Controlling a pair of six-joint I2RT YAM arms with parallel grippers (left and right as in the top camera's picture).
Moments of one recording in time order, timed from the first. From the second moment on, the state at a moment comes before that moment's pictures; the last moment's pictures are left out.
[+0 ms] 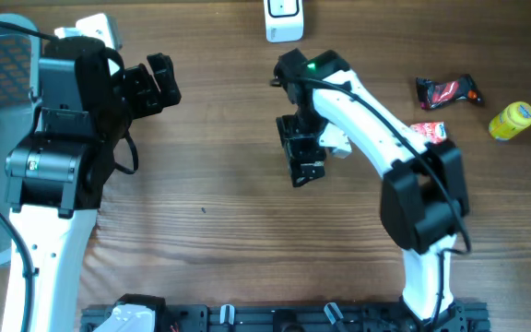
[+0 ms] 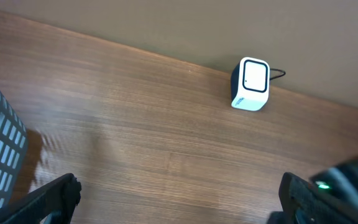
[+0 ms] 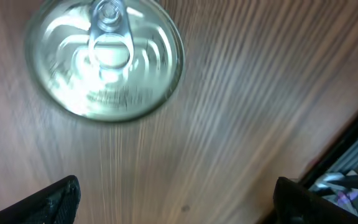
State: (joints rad) left arm -0.14 1.25 1.50 -0.88 -0.09 -0.35; right arm 0.52 2.14 1.78 -1.36 -0.31 1.90
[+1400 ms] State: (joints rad) left arm -0.14 1.25 1.50 -0.90 -0.09 -0.33; right arm 0.51 2.26 1.72 -1.25 -0.18 2.05
